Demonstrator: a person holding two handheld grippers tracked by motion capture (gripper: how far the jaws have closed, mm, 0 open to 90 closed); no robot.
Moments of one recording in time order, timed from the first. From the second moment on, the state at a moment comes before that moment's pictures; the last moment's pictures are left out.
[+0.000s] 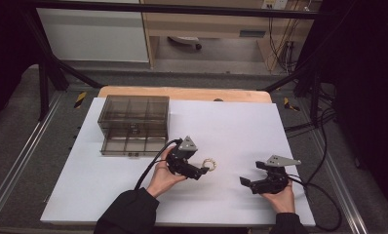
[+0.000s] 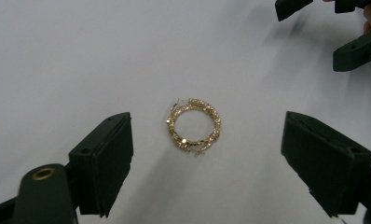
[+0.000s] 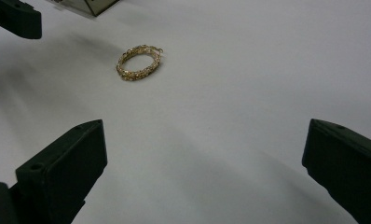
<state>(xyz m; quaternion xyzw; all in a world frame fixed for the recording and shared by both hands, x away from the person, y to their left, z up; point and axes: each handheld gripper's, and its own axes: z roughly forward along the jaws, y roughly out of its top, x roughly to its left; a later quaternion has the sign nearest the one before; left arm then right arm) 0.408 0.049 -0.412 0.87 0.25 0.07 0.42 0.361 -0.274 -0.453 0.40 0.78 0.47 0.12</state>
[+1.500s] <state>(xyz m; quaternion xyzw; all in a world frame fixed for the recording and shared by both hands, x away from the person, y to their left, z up) 0.419 0.005 -0.447 0.90 0.23 0.05 0.37 0.361 -0.274 -0.453 0.40 0.78 0.47 0.11</state>
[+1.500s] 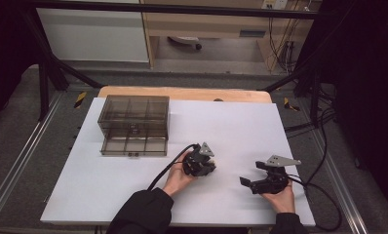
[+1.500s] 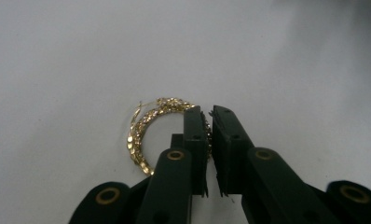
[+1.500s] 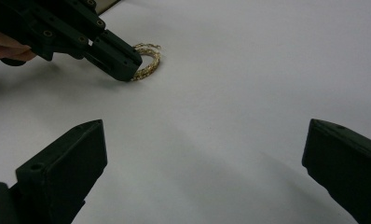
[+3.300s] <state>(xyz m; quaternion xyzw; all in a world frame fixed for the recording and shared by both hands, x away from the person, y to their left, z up) 0.393 0.101 -0.408 0.88 0.27 0.08 0.38 0.361 -0.274 -0.454 0.40 0.78 0.46 0.11</state>
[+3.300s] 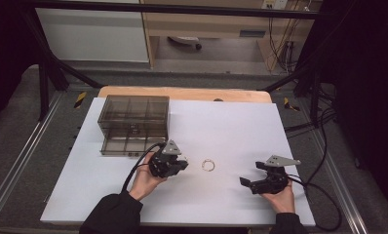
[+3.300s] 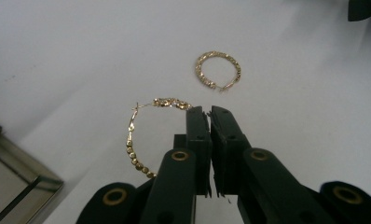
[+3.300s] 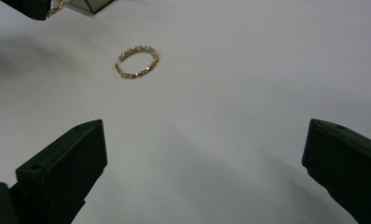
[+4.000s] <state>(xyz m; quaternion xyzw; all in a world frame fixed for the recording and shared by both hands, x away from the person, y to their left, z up) 0.394 0.156 -0.397 0.87 0.31 0.10 0.37 0.361 -0.274 -0.454 0.40 0.78 0.46 0.11</state>
